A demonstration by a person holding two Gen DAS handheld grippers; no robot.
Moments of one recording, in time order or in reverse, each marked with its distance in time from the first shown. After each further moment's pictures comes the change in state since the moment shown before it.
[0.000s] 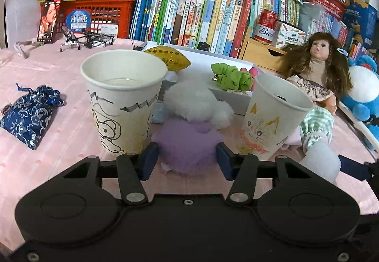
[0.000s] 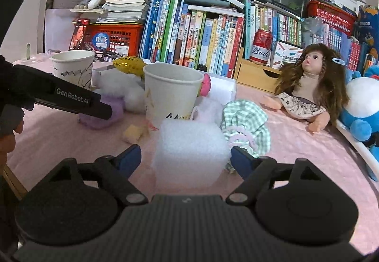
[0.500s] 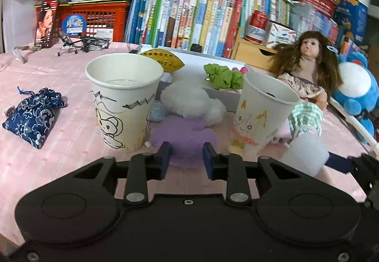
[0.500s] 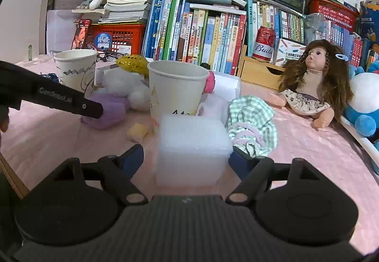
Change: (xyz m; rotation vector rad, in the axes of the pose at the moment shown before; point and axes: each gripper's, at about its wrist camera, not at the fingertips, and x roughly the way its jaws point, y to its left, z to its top) left arm -0.017 0.000 -0.005 0.008 -0.008 -0.022; right arm 0.002 0.003 -0.005 0.017 -0.003 0.009
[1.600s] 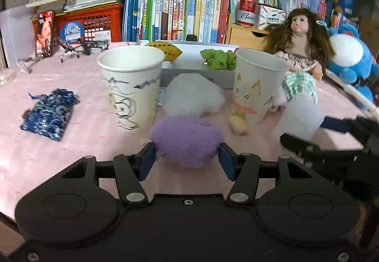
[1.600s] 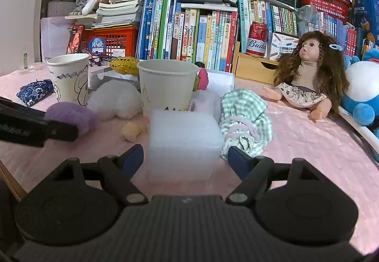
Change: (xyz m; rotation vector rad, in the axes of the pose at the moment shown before) left arm -0.034 0.005 -0.021 0.149 0.030 0.016; right arm 0.002 -0.008 -0.007 0.049 -0.008 -0.001
